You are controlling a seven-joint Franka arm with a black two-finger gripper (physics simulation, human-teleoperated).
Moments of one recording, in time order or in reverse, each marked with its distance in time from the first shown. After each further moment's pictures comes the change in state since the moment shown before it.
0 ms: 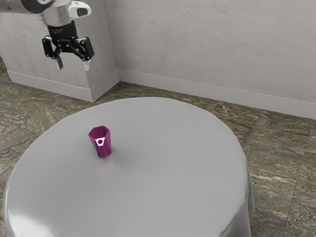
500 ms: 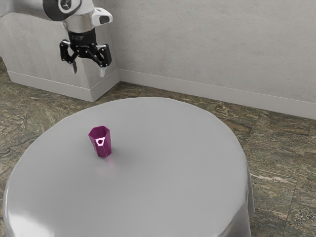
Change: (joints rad) arm -0.041 0.038 -0.063 0.010 0.075 0.013 -0.138
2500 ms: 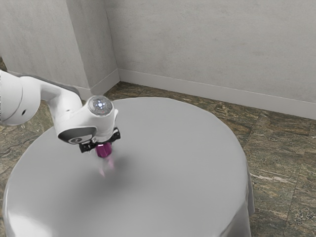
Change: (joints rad) arm -0.023 0.114 0.057 -0.809 0.726 1.046 -1.373
